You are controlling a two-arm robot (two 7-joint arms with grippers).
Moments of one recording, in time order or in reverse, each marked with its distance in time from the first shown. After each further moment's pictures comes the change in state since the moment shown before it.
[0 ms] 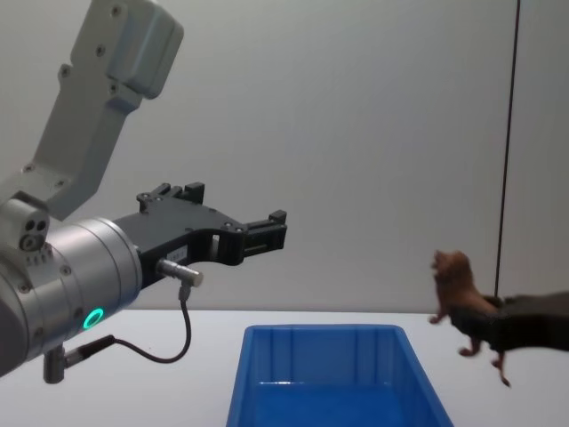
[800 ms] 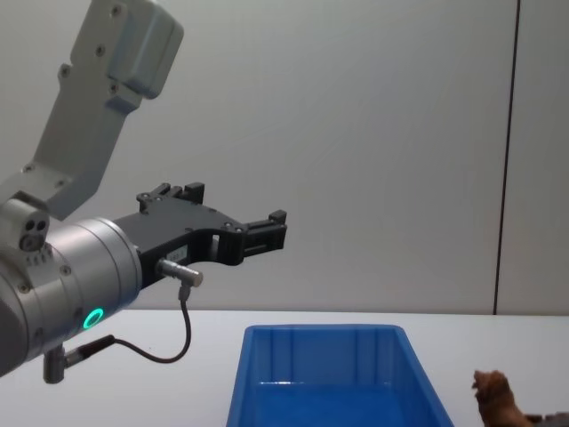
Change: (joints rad) left arm 0.000 0.000 0.000 0.000 0.000 0.000 0.000; right arm -0.010 -0.002 -0.003 0.120 0.018 0.137 -0.064
